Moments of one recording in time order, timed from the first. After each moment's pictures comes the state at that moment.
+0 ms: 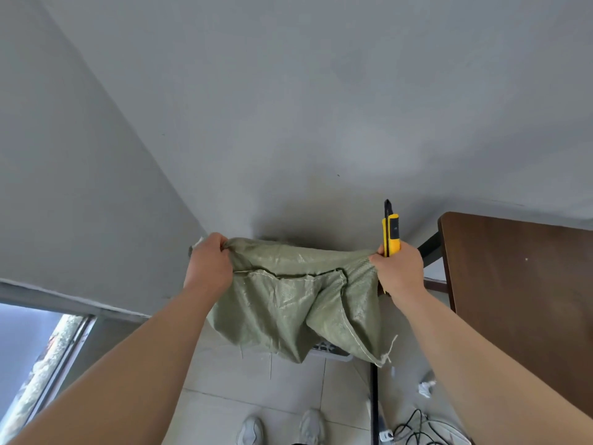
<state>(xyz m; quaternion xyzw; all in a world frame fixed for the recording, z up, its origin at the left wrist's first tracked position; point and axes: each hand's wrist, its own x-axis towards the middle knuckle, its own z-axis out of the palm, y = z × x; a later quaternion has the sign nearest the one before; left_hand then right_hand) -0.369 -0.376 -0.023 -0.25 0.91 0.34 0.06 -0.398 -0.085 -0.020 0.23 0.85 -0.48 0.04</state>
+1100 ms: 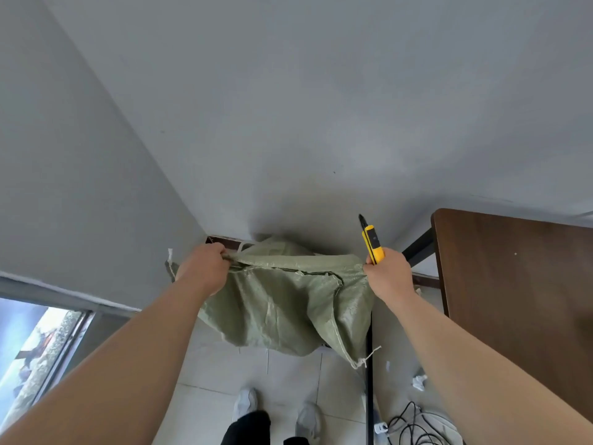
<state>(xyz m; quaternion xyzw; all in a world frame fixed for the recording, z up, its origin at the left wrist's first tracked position) -0.366 -0.388 -0.029 -0.19 0.95 0.18 0.17 -0.384 -0.080 -0.035 0.19 0.91 -0.34 0.12</state>
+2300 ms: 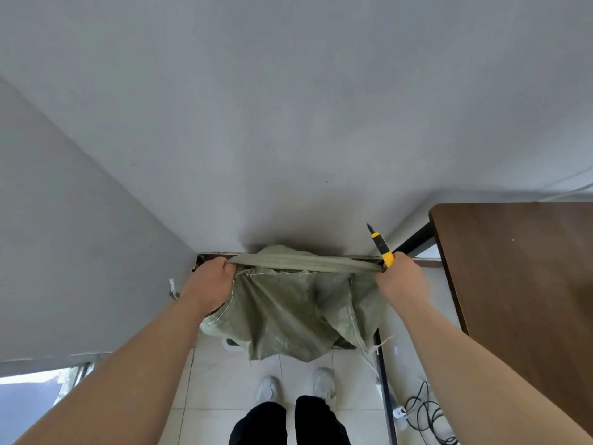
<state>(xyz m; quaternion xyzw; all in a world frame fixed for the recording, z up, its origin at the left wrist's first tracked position) -0.422 -0.413 -0.034 -0.10 0.94 0.26 0.21 -0.407 -0.087 -0.041 0.29 0.92 -0.21 0.15</state>
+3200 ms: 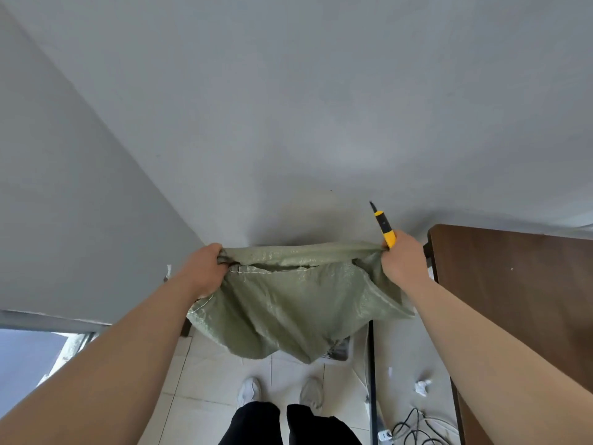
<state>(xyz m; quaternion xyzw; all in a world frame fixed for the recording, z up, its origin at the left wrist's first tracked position) -0.408 -0.398 0.002 -0.14 0.93 0.29 0.19 -0.449 -0.057 -0.005 0.17 0.94 -0.28 0.08</state>
